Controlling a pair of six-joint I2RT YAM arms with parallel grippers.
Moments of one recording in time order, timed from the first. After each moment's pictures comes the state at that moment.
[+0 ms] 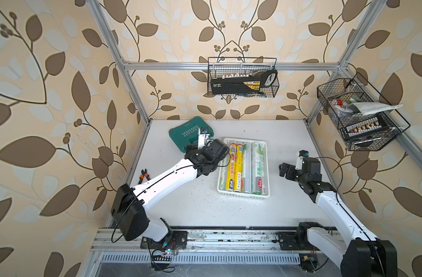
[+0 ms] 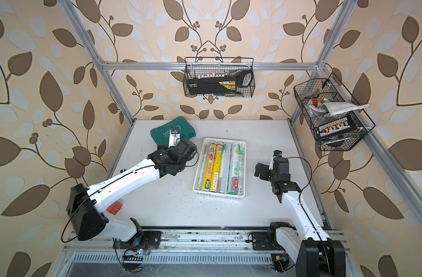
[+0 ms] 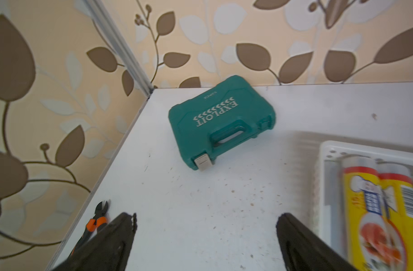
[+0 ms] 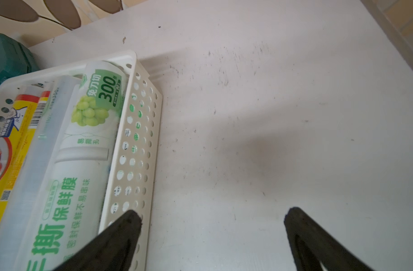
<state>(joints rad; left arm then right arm) -0.78 1.40 1.20 -0.67 -0.94 -0.56 -0.03 0.99 0.52 -0.21 -0.01 0.26</state>
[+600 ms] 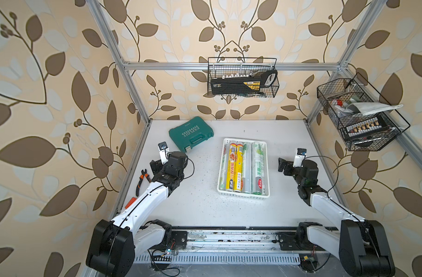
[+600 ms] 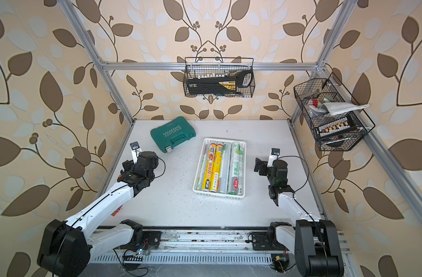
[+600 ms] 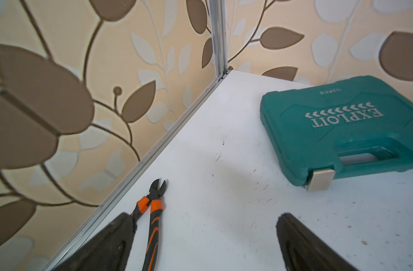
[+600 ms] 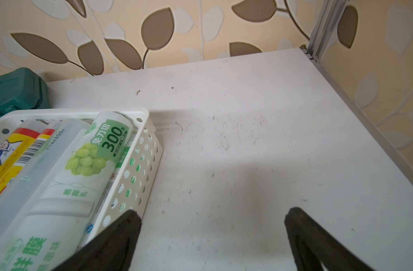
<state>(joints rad) -0.36 1.09 0.62 -0.16 -0.86 -0.37 -0.03 1.13 0.35 0.39 0.03 0.12</state>
